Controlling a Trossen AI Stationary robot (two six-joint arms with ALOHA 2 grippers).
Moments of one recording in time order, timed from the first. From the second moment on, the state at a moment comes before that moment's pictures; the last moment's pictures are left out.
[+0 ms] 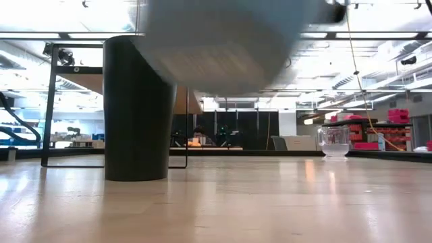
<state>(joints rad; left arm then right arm) -1.03 1.69 1.22 -0.99 -0.31 -1.93 0.51 1.99 1.70 -0.77 0.03 1.03</state>
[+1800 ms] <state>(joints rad) -1.06 1.69 1.22 -1.00 -0.31 -2.03 0.40 2.28 2.04 -0.84 0.07 0.67</state>
